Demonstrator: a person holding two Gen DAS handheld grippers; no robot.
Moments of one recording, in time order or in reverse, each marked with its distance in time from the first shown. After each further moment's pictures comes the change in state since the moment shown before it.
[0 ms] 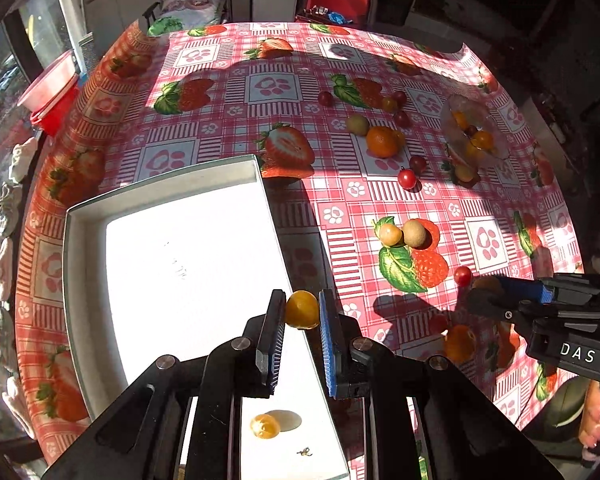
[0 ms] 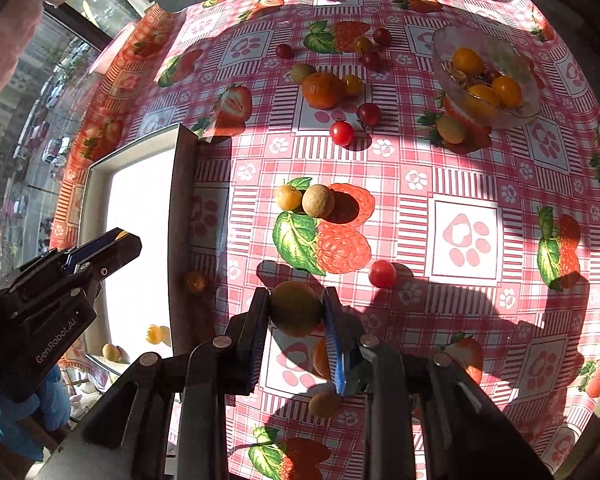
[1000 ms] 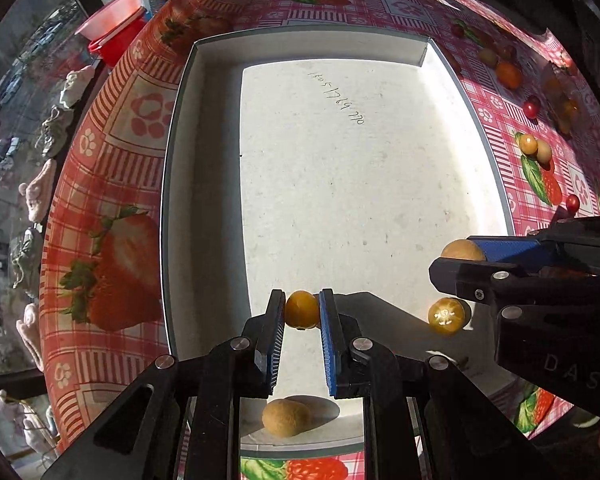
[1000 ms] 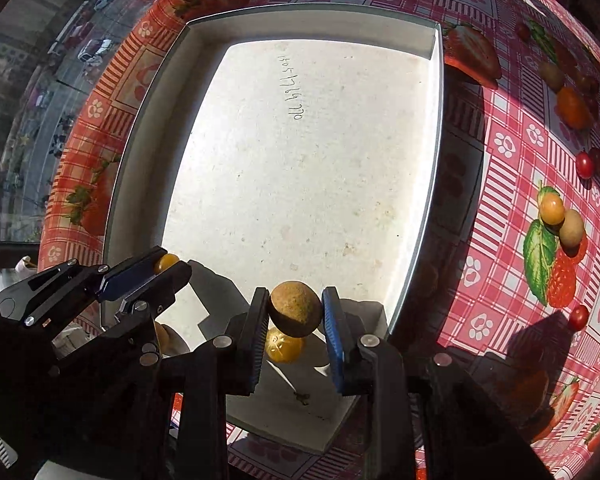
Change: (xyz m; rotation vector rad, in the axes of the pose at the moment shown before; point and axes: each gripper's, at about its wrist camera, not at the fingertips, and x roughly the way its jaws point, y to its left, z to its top) left arm 0.025 0.102 -0.090 -0.128 0.135 0.155; right arm 0.106 0.169 -0.015 -0.296 0.198 0.011
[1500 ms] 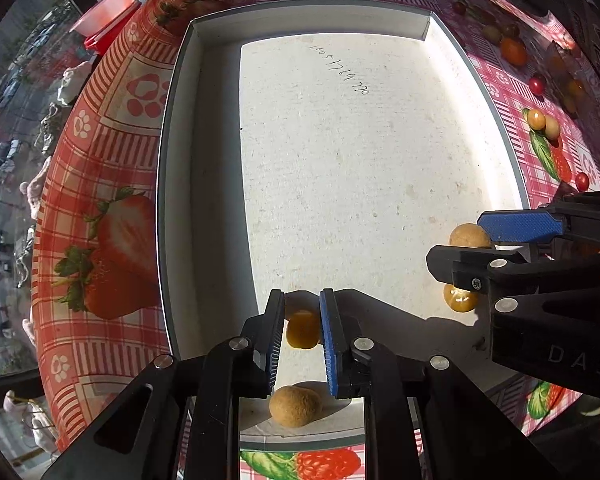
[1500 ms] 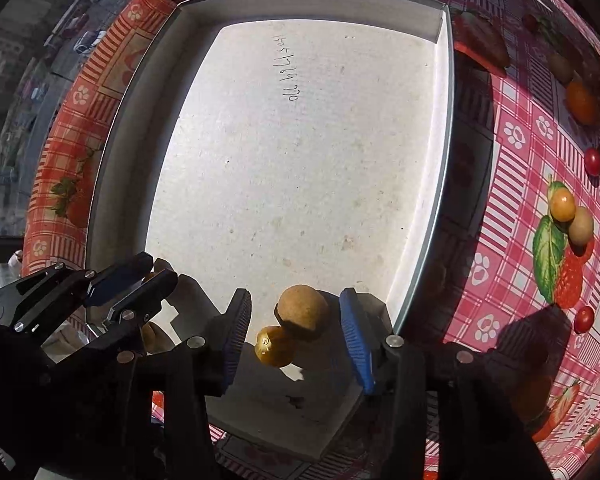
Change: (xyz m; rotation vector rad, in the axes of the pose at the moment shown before) left arm 0.013 -0.003 -0.013 0.027 0.057 0.021; right arm 0.018 0.008 0.007 -0.004 0.029 -0.010
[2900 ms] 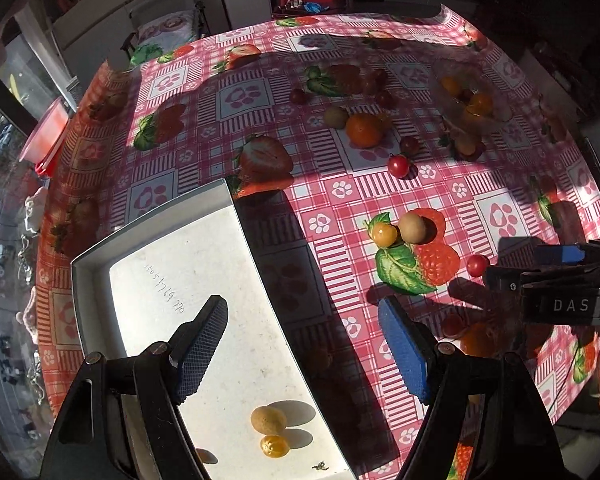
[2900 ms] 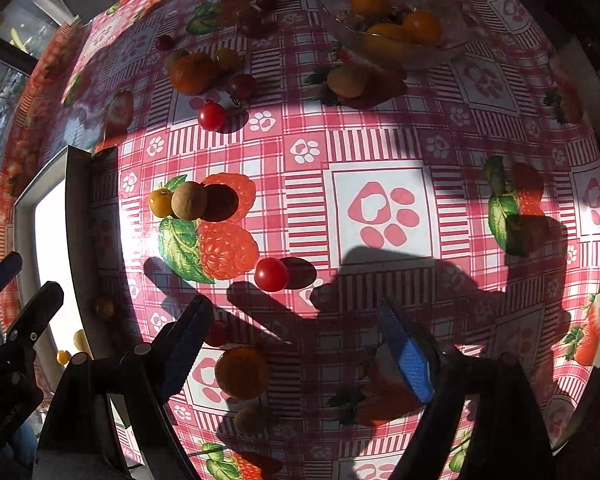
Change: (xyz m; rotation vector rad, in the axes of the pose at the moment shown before) left arm -0.062 -0.160 0.104 0.272 -0.194 -0.037; right arm -0.089 -0.232 -0.078 0.510 -0.137 -0.129
